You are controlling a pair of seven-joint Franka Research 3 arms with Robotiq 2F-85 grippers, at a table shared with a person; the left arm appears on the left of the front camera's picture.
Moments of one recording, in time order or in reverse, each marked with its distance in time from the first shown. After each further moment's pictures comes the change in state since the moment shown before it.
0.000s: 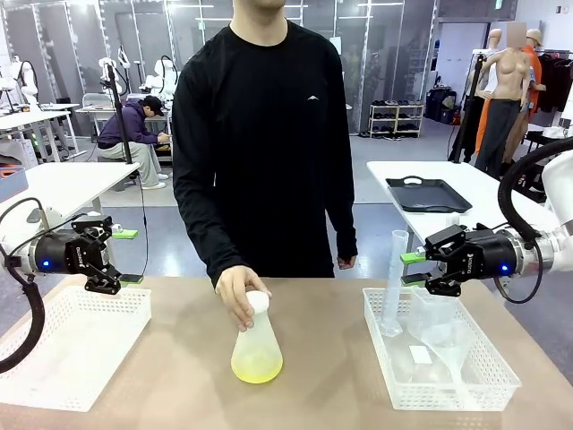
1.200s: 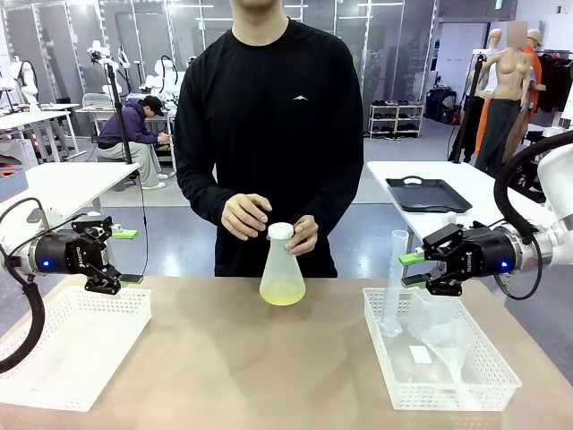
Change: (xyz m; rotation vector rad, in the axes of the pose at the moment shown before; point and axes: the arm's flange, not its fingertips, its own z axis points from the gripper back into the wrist) left arm 0.000 0.000 0.000 0.000 0.000 0.000; right arm 0.002 0.005 -0.001 -0.038 0.033 -0.029
